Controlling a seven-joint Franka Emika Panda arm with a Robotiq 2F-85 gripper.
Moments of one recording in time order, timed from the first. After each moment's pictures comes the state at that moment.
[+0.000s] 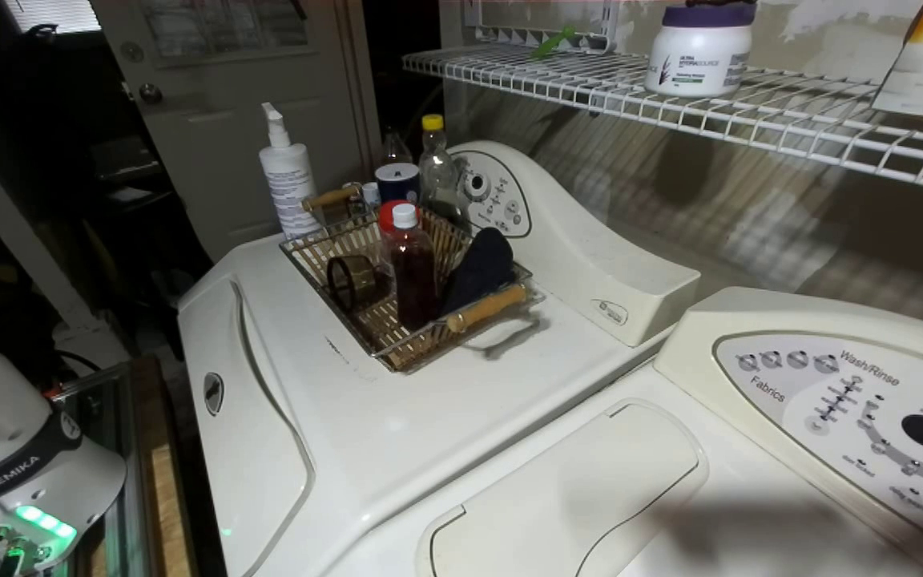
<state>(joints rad) 0.19 -0.35 0.01 -1.91 -0.29 1.84 -1.02</state>
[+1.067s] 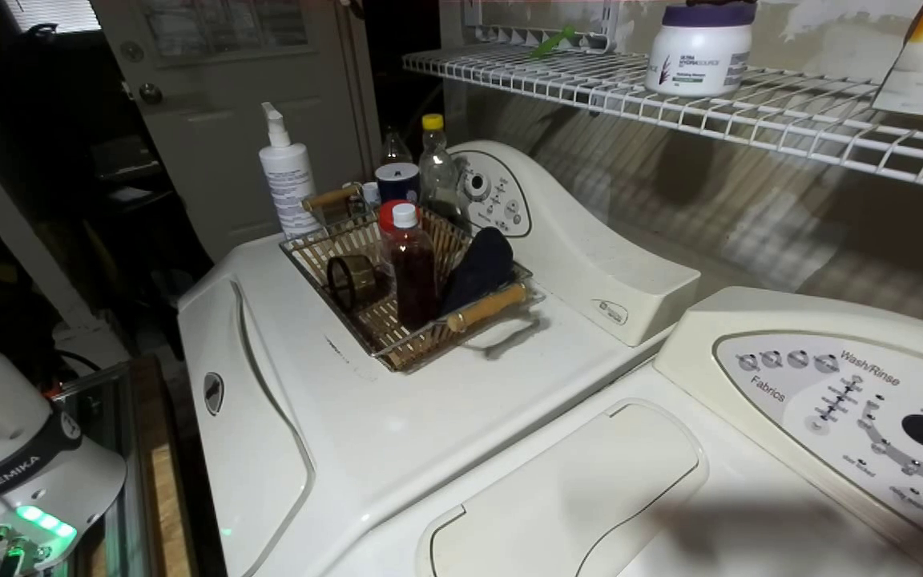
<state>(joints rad) 0.21 -0.23 -0.03 -1.92 0.00 2.29 -1.38</state>
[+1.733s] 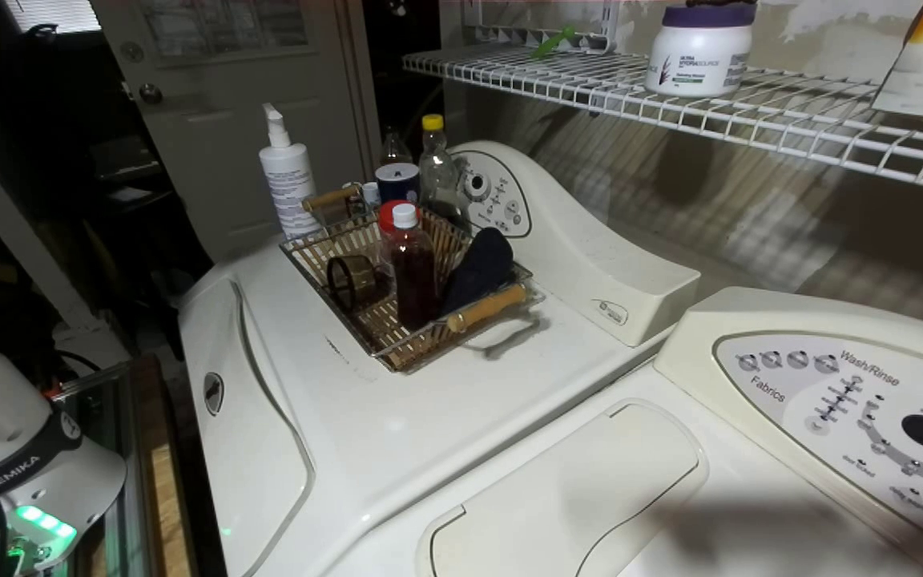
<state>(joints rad) 0.16 0.00 -0.02 -1.70 0.06 2.29 -1.58</state>
